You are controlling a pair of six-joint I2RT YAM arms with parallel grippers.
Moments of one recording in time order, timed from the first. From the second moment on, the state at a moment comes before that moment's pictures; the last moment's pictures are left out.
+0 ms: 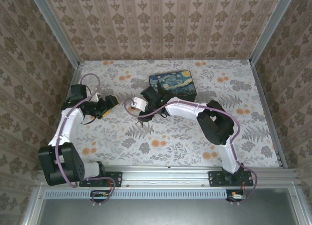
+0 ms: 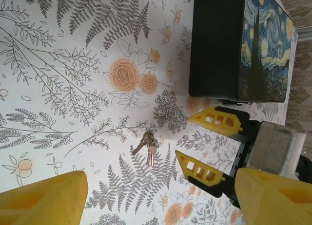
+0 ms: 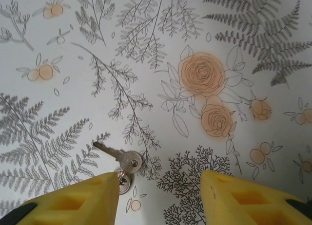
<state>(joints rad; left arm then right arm) 0.09 1.29 0.94 -0.69 0.69 -0.38 0.79 2.10 1.54 -0.35 -0.19 -0.45</state>
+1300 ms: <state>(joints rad) 0.09 1.29 0.94 -0.73 0.69 -0.34 0.81 2.27 1.69 -0.52 -0.27 -0.66</state>
